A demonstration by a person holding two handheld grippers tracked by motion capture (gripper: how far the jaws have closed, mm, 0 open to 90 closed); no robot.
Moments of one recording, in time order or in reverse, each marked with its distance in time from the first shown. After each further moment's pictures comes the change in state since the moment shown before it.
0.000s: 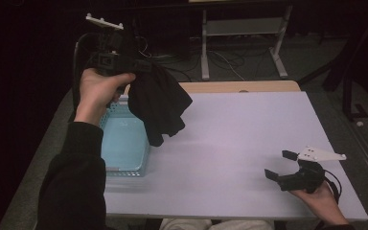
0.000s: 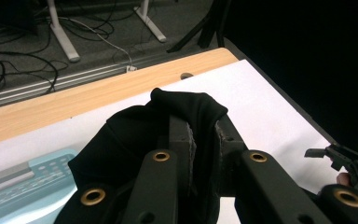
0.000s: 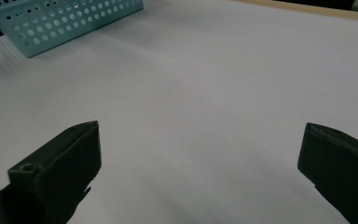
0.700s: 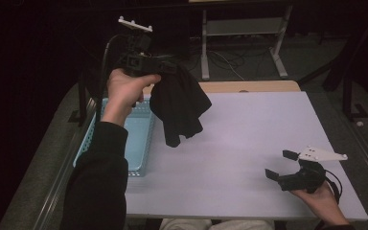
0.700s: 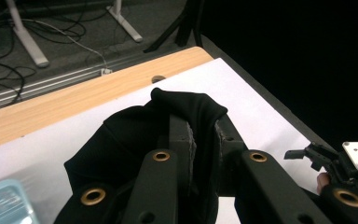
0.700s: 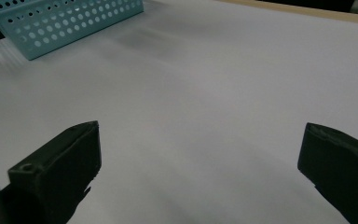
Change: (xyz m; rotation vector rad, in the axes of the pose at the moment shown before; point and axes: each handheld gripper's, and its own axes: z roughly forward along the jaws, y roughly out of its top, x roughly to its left) left arm -0.030 0.005 0.045 0.008 -0.099 0.039; right arm 0.000 0.001 -0.002 -0.010 0.000 0.000
